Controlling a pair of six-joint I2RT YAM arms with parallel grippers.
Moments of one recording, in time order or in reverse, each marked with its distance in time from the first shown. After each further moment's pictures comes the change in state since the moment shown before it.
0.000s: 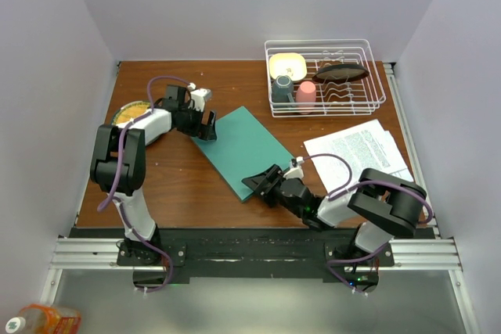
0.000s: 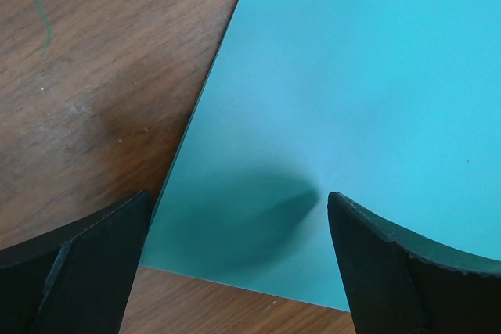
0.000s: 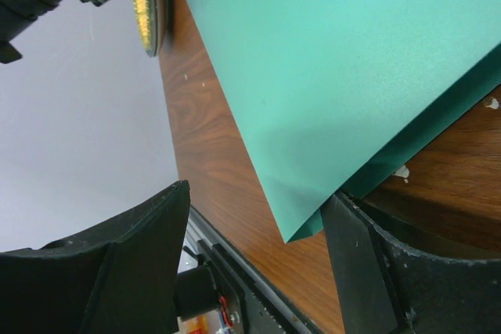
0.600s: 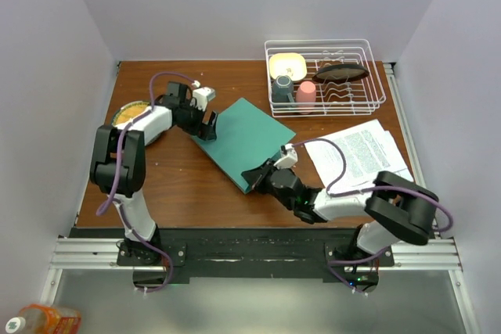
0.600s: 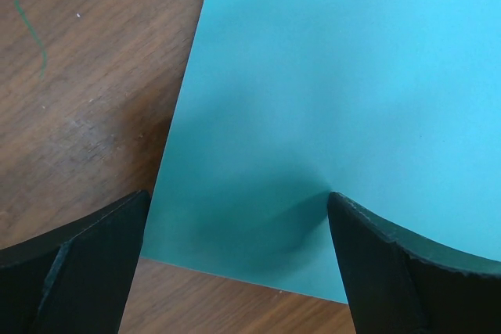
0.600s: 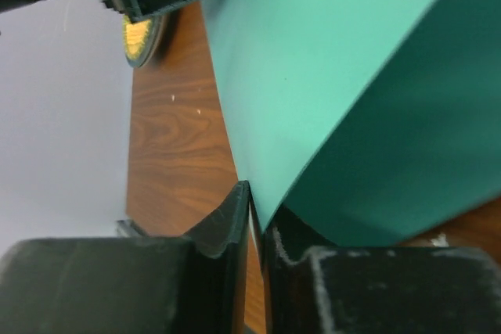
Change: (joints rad) left arm -0.019 -0.008 0.026 -0.058 0.017 0.091; right arm 0.013 -0.071 0.140 -0.187 0.104 -0.291
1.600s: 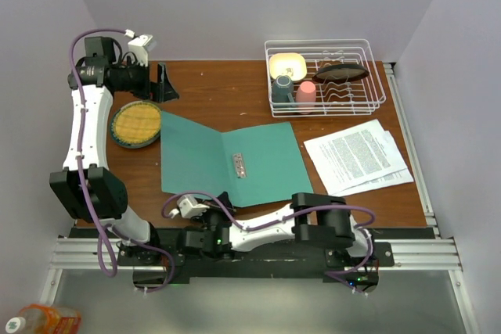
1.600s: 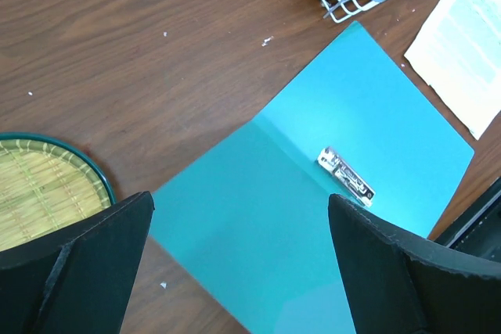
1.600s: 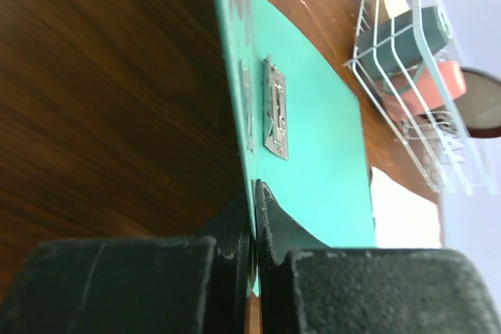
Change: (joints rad) left arm 0.322 -0.251 0.513 -0.595 0.296 0.039; right arm 0.530 0.528 0.889 -1.023 0.941 -1.000
